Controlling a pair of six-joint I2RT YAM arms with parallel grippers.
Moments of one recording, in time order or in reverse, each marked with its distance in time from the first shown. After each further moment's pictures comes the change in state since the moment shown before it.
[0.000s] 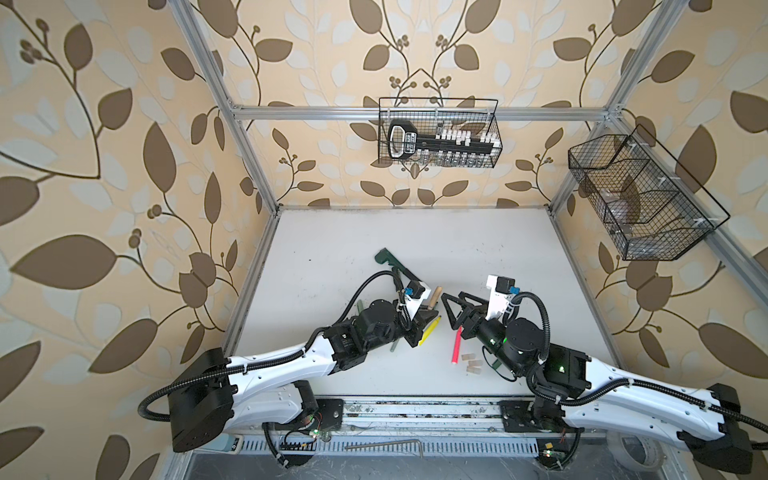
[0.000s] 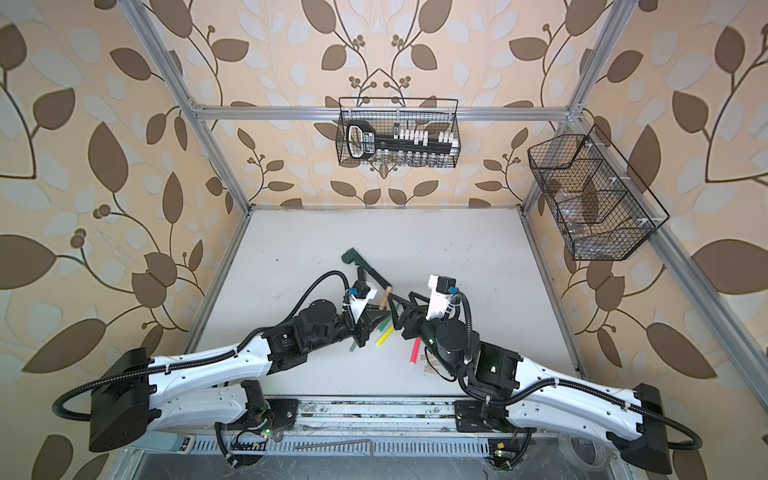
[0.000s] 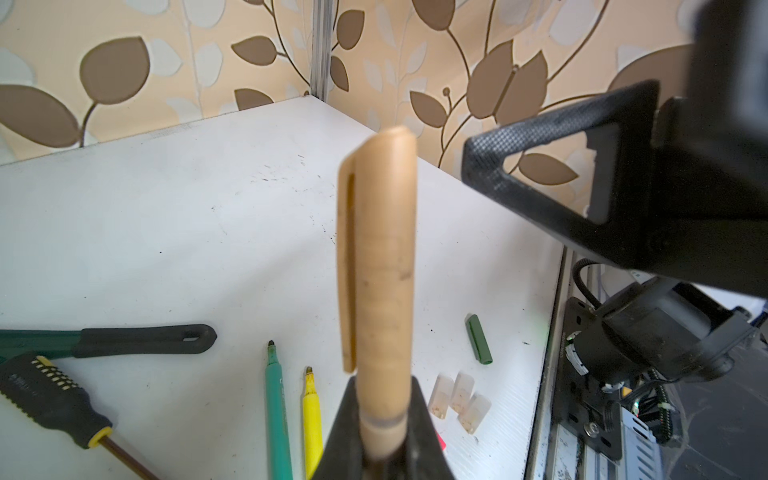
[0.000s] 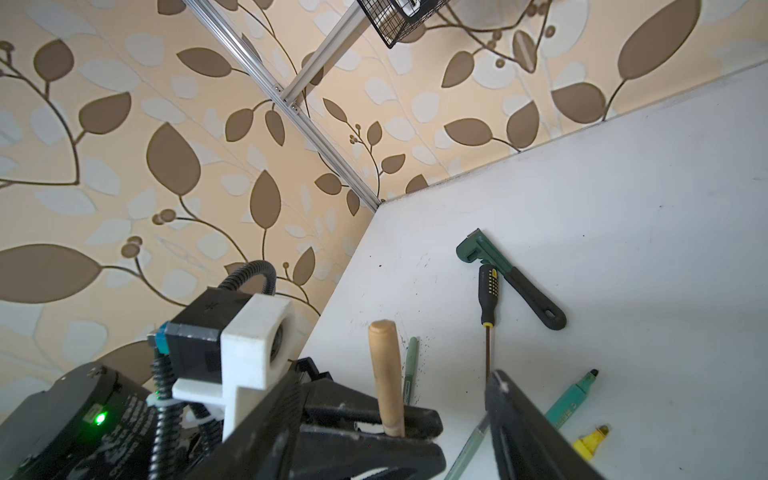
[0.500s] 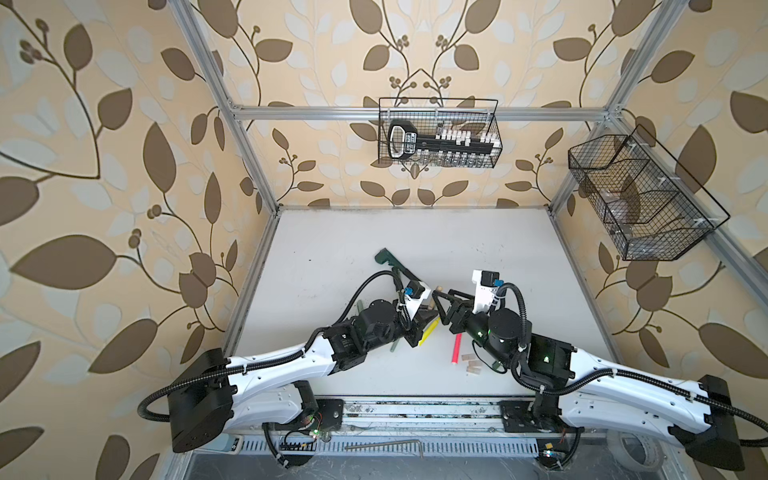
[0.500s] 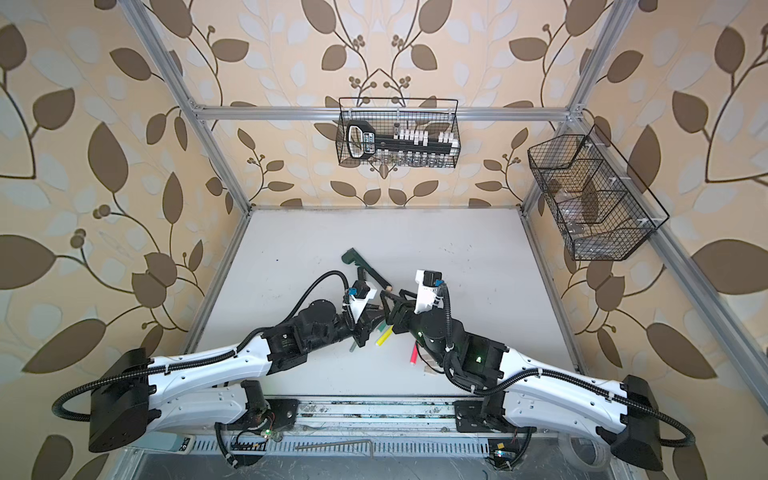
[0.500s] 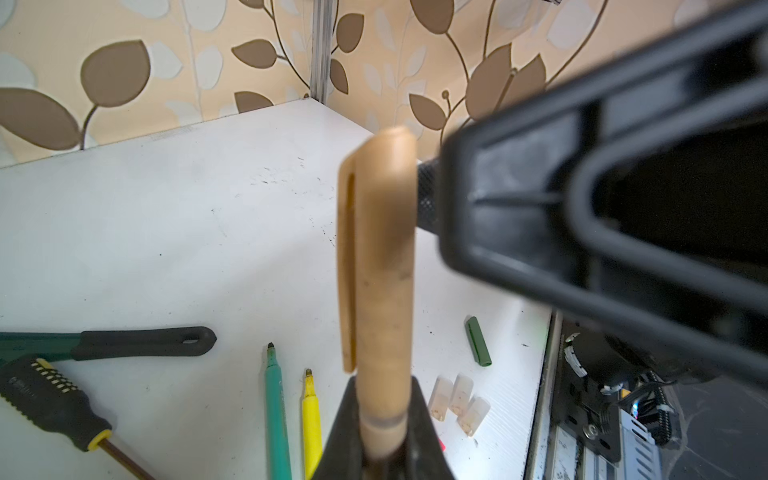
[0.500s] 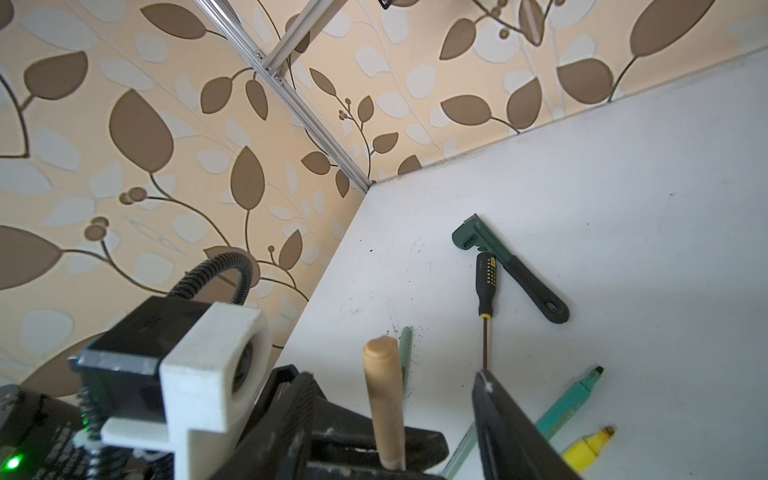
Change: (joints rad) left arm 0.000 -0.002 0.000 0.004 0.000 -0.001; right arm -0.035 0.126 0.051 0.001 -0.063 0.004
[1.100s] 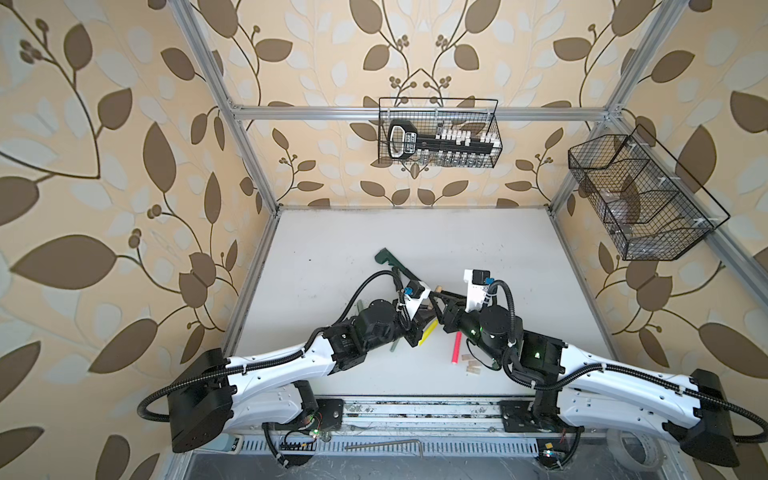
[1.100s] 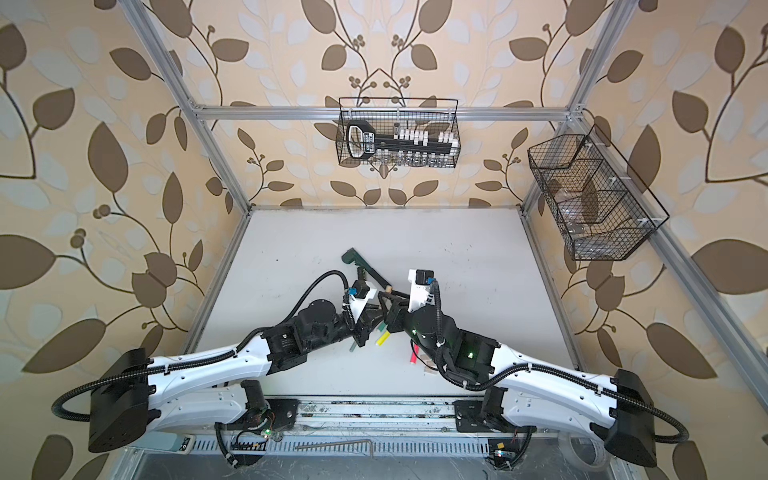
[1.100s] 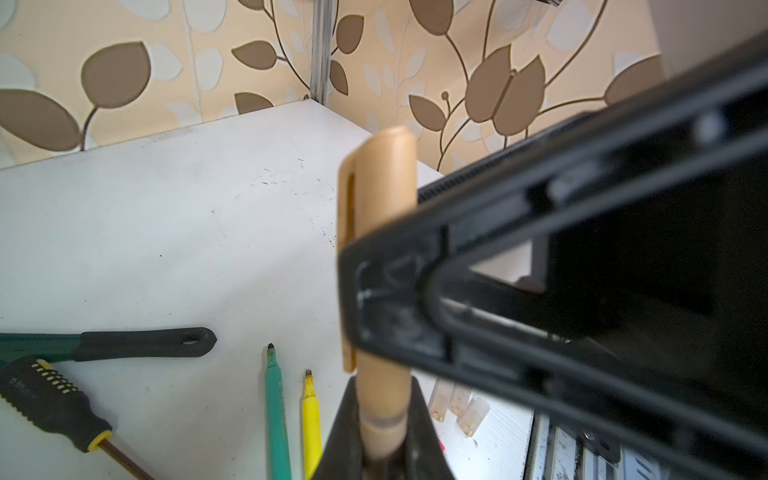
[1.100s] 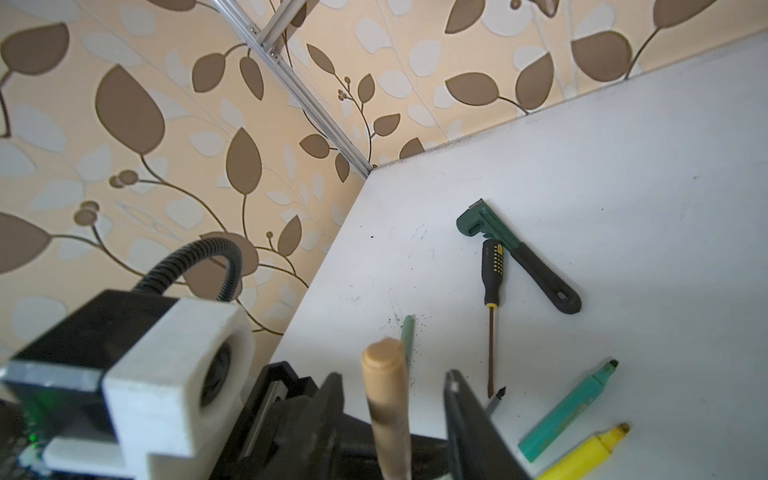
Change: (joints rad) left arm 0.000 -0.002 0.000 0.000 0.000 0.000; right arm -0.019 0.065 0.015 0.016 -0.044 0.001
